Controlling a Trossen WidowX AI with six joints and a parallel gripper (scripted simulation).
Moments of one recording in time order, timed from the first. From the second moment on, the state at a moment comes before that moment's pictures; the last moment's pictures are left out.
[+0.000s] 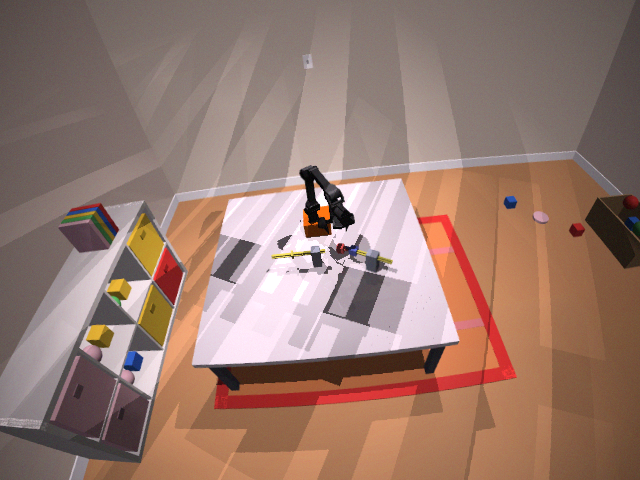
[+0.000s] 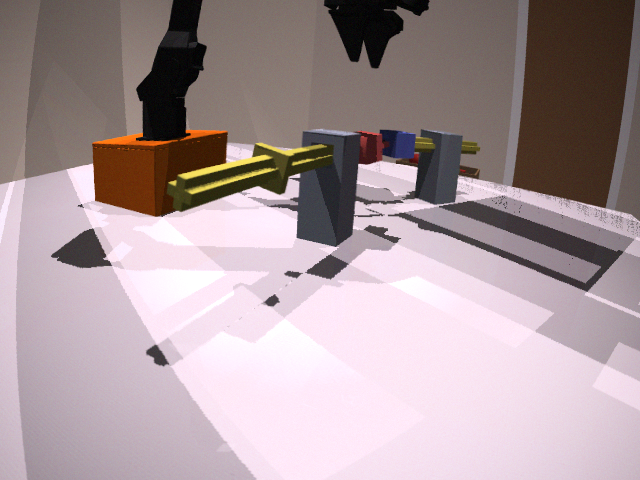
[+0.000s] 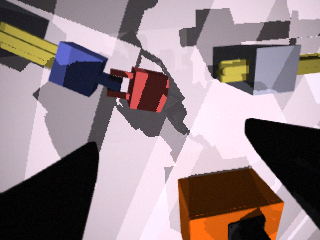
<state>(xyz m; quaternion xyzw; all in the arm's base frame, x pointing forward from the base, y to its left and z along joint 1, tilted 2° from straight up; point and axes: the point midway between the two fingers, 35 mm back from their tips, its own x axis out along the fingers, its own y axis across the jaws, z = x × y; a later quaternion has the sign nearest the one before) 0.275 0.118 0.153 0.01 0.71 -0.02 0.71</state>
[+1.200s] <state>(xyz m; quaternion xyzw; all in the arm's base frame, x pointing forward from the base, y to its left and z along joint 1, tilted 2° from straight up) 0.256 0.070 0.110 0.25 0.66 -0.23 0.67</state>
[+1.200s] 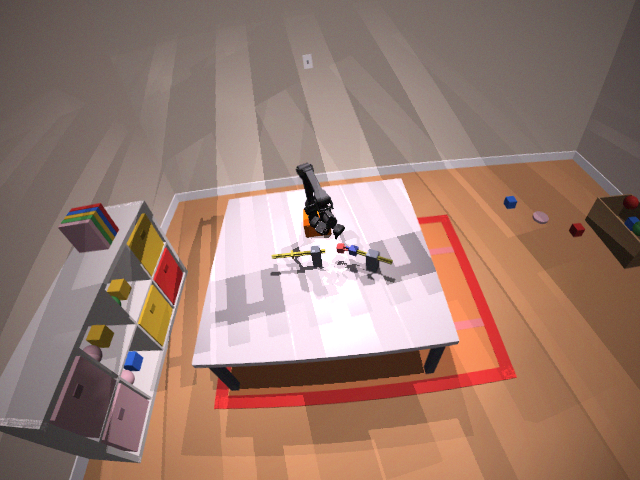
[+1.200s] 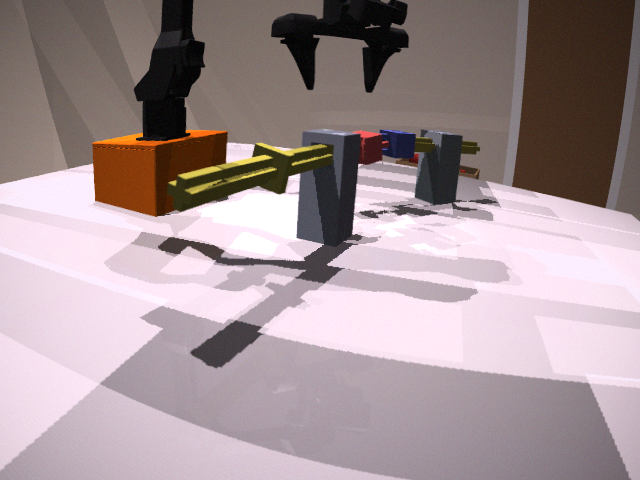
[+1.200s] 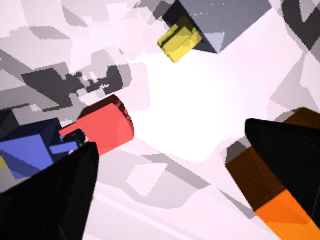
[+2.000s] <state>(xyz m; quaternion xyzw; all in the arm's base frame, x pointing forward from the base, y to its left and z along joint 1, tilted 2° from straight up) 0.256 0.068 0.102 0.49 0.54 -0.44 0.52</state>
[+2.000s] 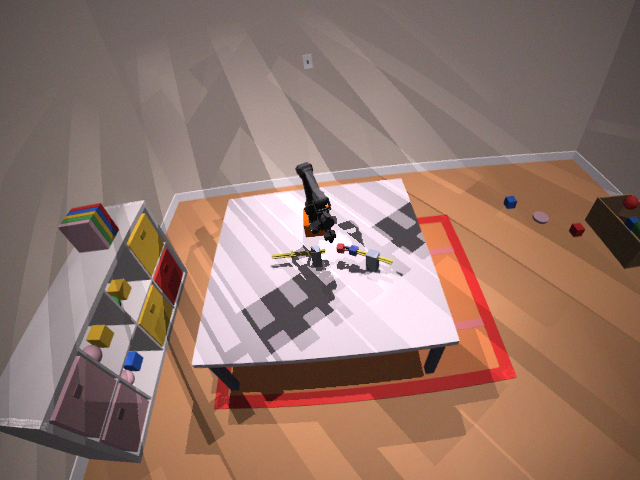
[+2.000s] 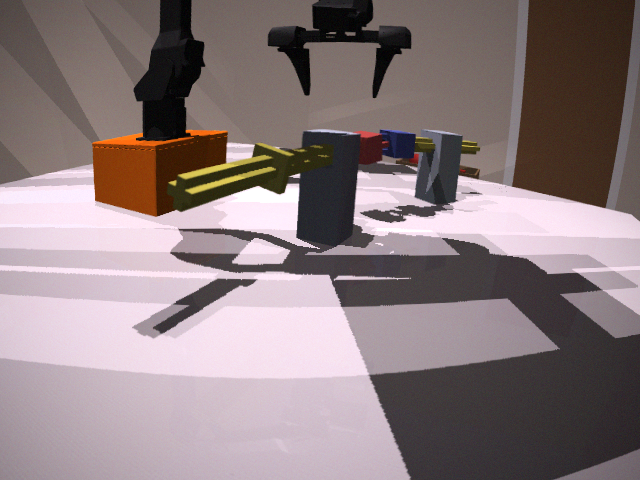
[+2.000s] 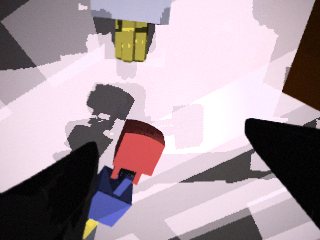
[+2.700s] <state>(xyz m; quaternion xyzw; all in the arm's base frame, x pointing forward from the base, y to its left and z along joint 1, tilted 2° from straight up) 0.254 0.066 0.097 0.62 0.42 -0.54 0.38</state>
